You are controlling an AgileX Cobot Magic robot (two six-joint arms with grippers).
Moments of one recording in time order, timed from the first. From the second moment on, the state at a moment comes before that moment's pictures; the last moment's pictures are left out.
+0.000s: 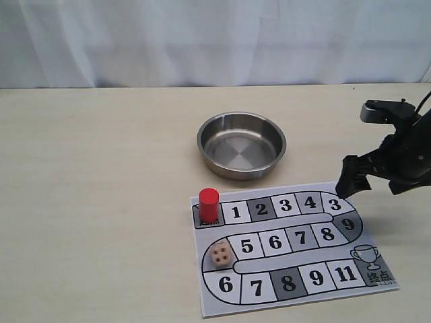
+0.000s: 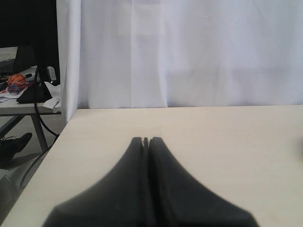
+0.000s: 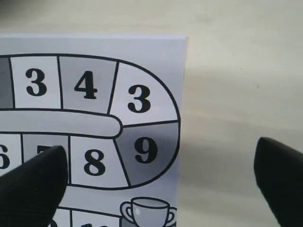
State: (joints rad) left arm 0.02 0.00 0.01 0.09 0.15 -0.05; right arm -0.08 1.79 -1.07 0.29 0.77 -0.41
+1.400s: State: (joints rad) left arm 0.02 0.00 0.01 0.09 0.15 -0.05; right arm 0.74 1.70 -1.11 0.28 0.79 -0.38
